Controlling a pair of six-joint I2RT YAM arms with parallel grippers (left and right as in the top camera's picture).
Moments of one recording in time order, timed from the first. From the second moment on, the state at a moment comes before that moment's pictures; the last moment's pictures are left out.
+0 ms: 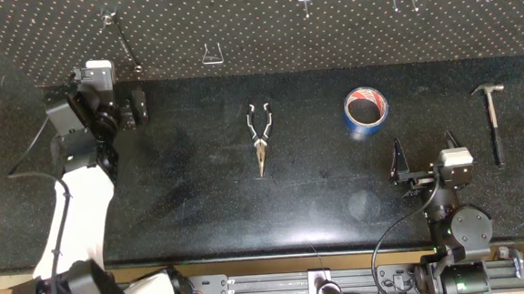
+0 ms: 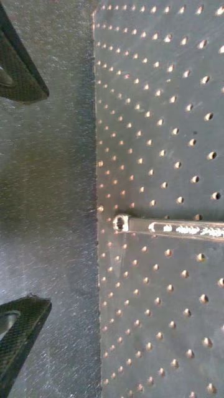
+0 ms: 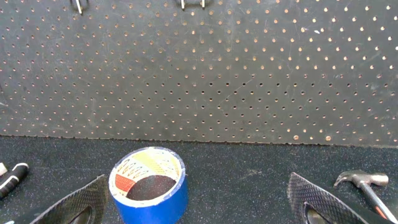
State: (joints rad) left arm 0.31 1.41 0.81 -0.05 0.18 0.24; right arm 0.04 0.01 0.01 -0.07 -0.04 0.03
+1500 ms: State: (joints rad) left arm -0.53 1.52 1.22 -0.77 -0.09 -0.53; right arm 0.05 0.01 0.01 -0.07 -0.04 0.03
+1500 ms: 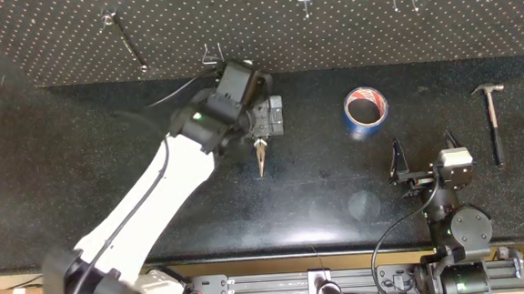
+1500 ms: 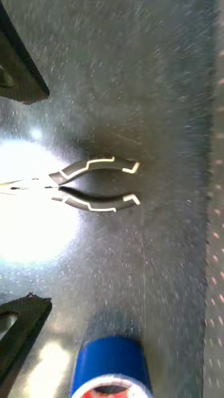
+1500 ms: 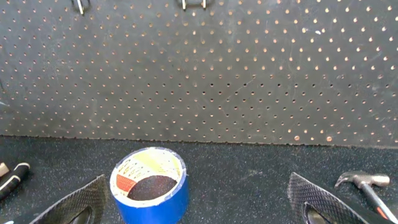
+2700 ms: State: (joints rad) left arm -0.50 1.89 1.22 -0.64 -0.08 -0.52; right arm 0.05 0.01 0.01 -0.07 -0.04 0.03
